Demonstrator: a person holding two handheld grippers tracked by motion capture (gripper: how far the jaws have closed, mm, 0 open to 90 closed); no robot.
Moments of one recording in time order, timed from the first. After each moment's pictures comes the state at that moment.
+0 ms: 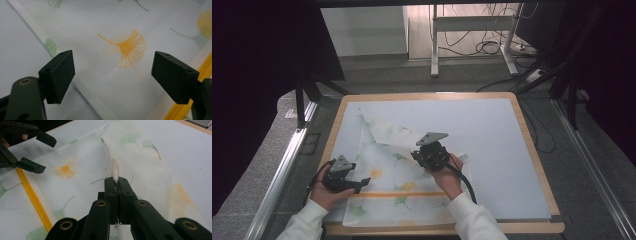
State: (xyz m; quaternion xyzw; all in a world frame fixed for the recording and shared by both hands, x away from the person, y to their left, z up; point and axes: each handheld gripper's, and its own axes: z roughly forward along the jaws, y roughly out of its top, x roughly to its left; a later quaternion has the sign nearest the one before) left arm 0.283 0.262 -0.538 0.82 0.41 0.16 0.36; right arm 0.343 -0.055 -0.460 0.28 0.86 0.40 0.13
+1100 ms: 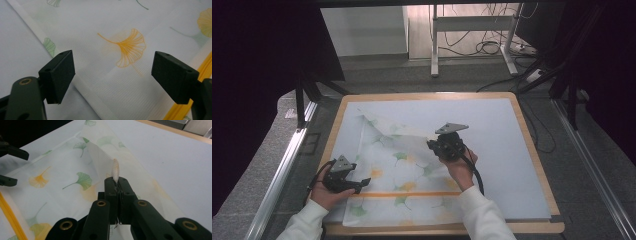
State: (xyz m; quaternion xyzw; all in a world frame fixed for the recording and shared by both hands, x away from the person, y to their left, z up) left arm 0.283 0.262 -0.538 0.83 0.40 0.16 0.36; right arm 0.370 -0.096 -0.455 0.34 0.83 0.42 0.15
